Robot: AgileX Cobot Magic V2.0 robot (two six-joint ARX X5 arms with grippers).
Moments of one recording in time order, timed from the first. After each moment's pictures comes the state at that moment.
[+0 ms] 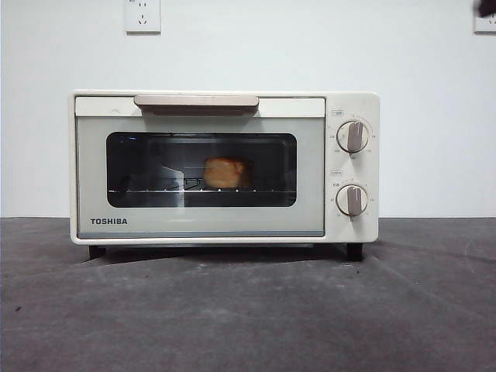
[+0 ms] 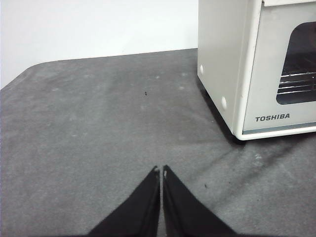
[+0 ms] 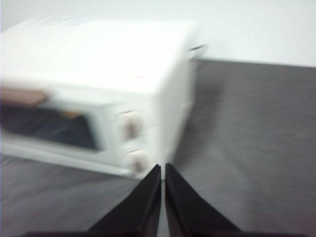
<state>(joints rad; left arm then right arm) 0.00 0.01 0.03 -0.18 0.02 0.10 0.31 0.53 0.65 -0.38 -0.03 0.12</state>
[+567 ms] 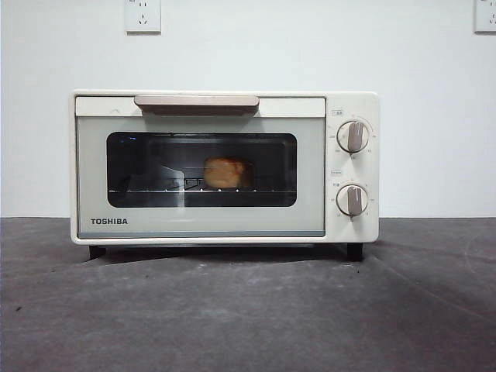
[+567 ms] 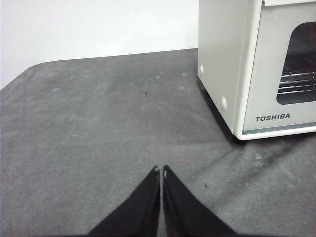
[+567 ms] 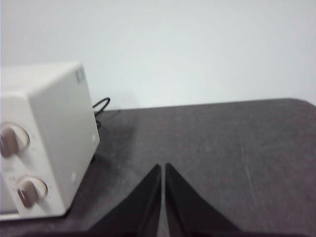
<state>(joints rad) 0.00 0.01 0.03 -0.18 0.02 0.10 0.00 0.10 0.12 0.01 -0.03 0.12</state>
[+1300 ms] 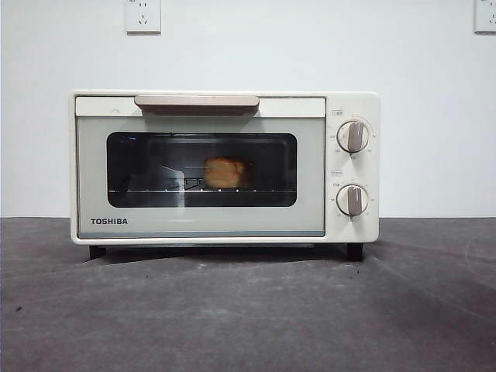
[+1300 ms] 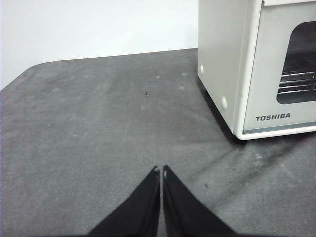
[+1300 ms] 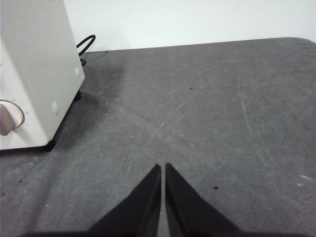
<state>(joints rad) 0.00 0.01 0.03 -0.18 0.02 0.10 0.00 0.01 0.02 -0.17 0.00 0.12</state>
